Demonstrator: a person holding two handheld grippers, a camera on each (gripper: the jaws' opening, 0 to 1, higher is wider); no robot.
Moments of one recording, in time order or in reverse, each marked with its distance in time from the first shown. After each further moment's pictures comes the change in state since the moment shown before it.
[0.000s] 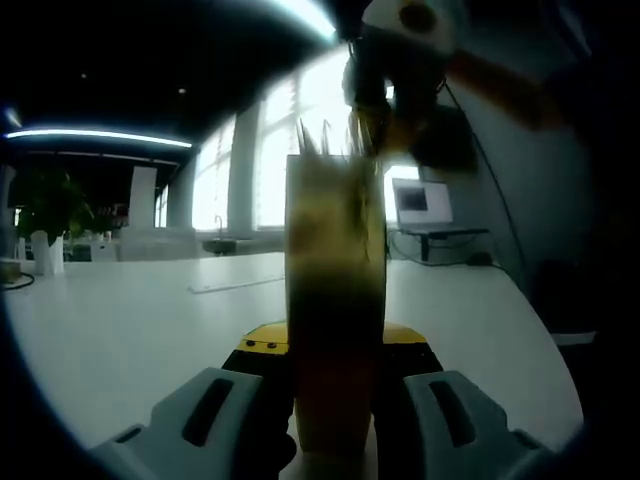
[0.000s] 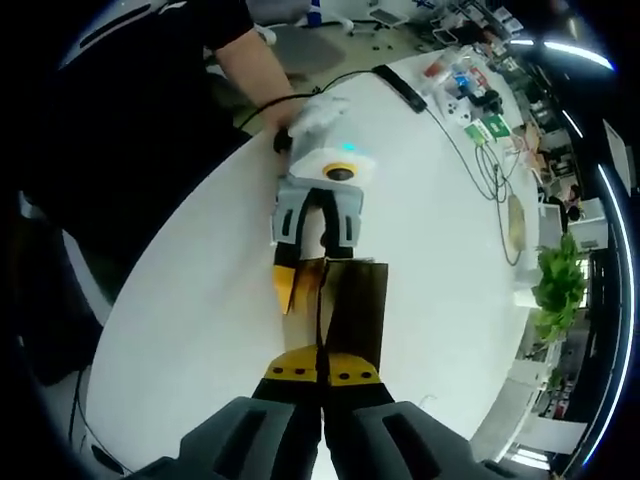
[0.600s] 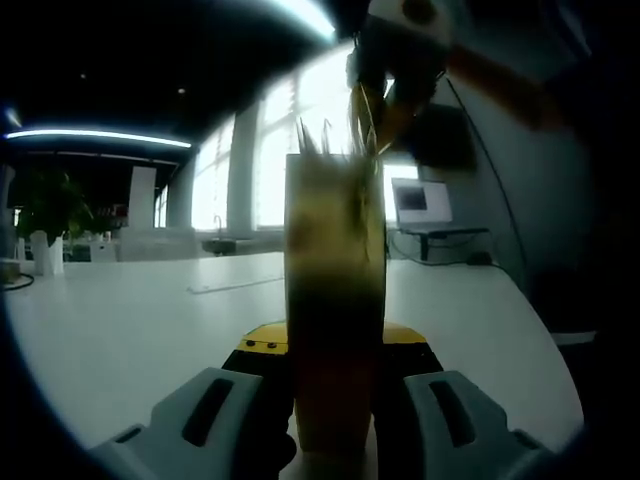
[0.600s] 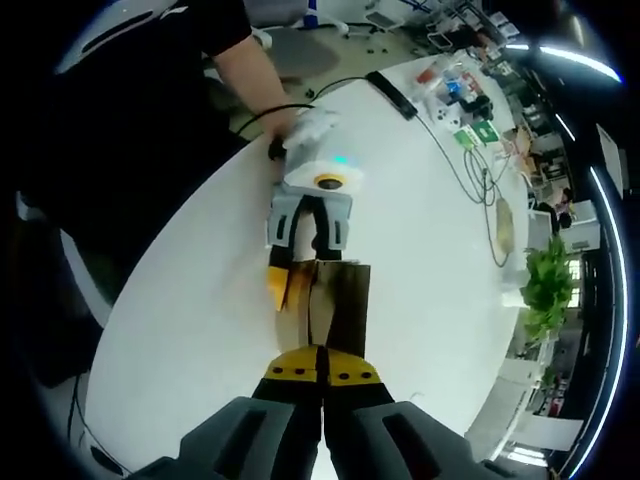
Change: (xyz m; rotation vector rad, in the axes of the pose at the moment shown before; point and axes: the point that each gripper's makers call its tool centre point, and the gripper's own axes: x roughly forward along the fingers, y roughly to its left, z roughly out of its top) left arm 0.000 -0.001 0.000 0.003 0.002 -0.002; right arm -0.021 -0.011 0.001 -0.015 -0.004 -0.054
